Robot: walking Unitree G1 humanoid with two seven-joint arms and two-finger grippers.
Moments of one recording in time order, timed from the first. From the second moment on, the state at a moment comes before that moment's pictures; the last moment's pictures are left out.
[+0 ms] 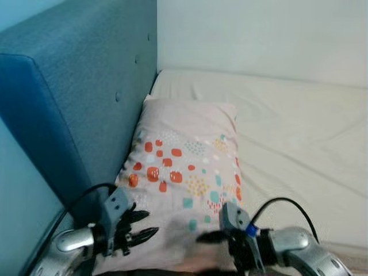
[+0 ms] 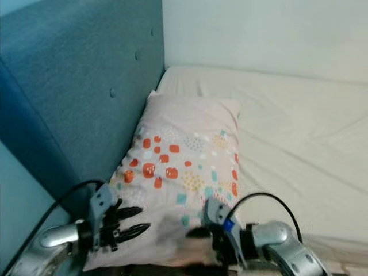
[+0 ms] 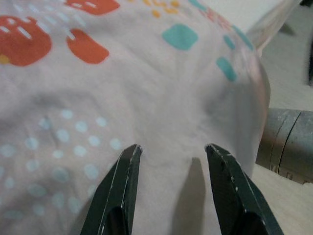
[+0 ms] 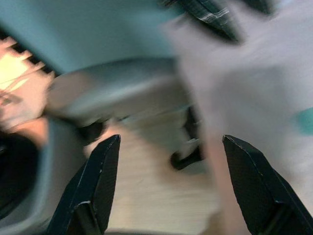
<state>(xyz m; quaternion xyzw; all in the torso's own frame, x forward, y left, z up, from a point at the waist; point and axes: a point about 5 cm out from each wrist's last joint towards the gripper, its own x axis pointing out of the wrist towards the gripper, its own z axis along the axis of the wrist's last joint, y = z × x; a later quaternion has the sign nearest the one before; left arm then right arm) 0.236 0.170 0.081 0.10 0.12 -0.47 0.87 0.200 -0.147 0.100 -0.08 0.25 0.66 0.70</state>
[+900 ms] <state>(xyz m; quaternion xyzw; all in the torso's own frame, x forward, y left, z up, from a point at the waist) 0.244 0.190 0.082 0.11 0.12 -0.44 0.89 0.229 -0.112 0.025 -0.31 0.23 0.58 0.72</state>
